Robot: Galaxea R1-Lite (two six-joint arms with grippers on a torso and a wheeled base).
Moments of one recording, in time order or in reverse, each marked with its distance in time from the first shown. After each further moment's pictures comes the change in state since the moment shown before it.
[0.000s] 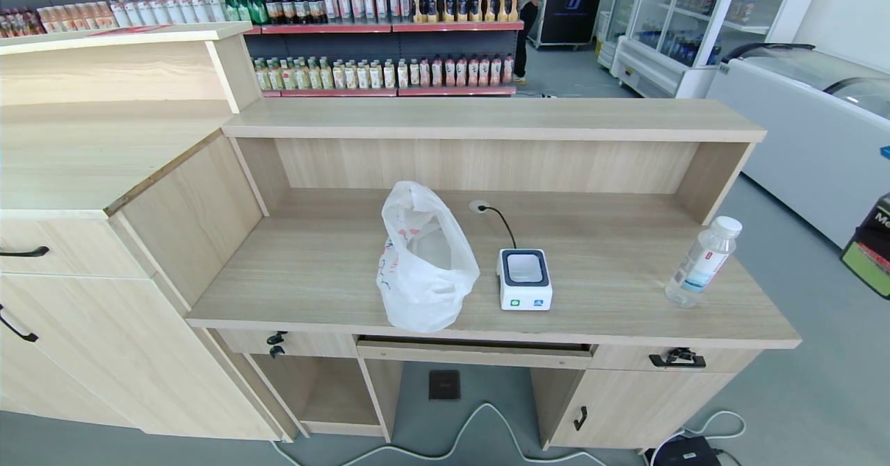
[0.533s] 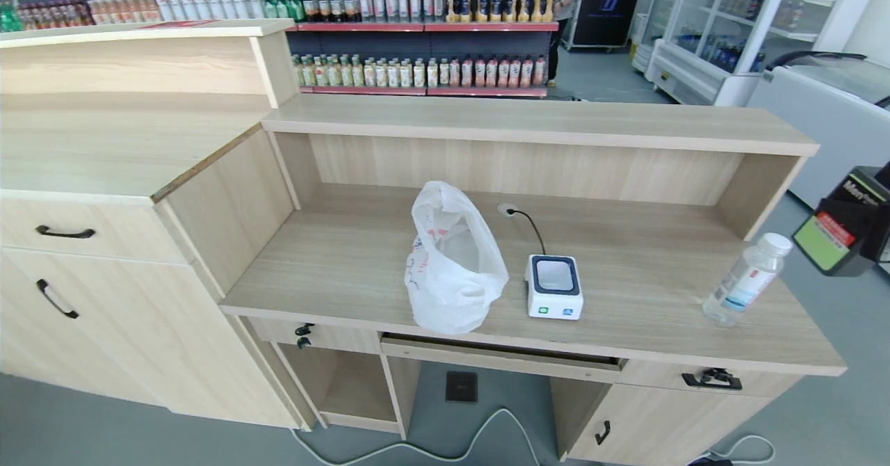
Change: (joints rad) left arm 0.000 0.000 0.000 0.000 0.000 0.000; right arm 0.186 0.090 -0.131 0.063 -0.226 0.494
